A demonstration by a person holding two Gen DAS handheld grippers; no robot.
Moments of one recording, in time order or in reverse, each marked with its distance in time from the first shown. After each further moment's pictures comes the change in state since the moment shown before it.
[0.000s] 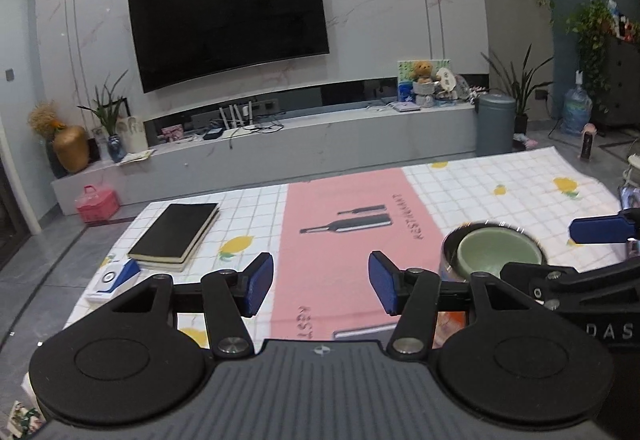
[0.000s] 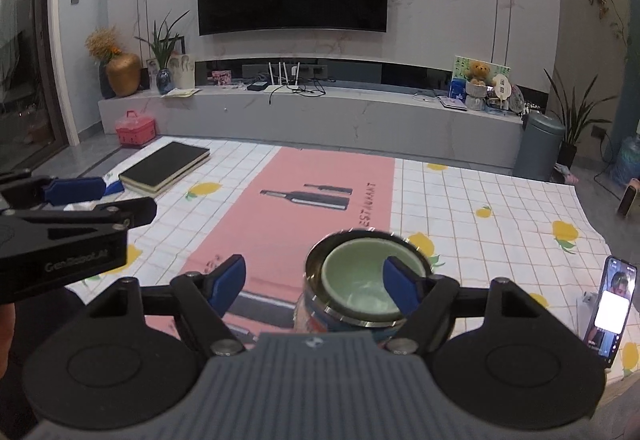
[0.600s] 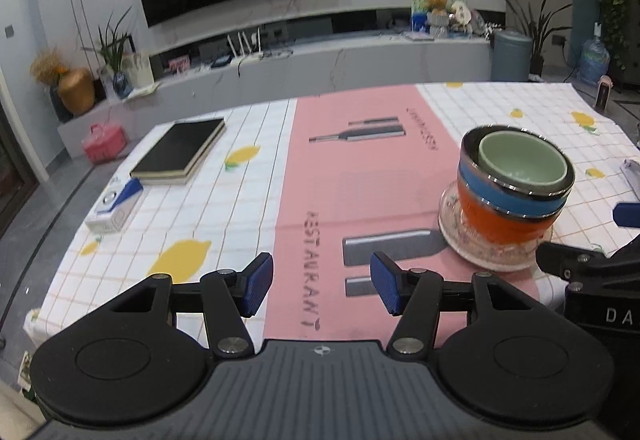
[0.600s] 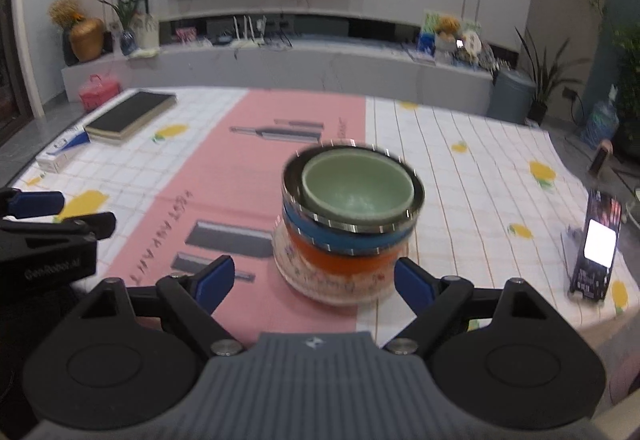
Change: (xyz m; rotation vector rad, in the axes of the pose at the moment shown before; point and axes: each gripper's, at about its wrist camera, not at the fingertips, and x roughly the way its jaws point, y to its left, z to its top) left arm 0.013 0.009 -0.048 -0.018 0.217 0.017; right arm 0.023 0.006 -0.047 0.050 0.159 -0.106
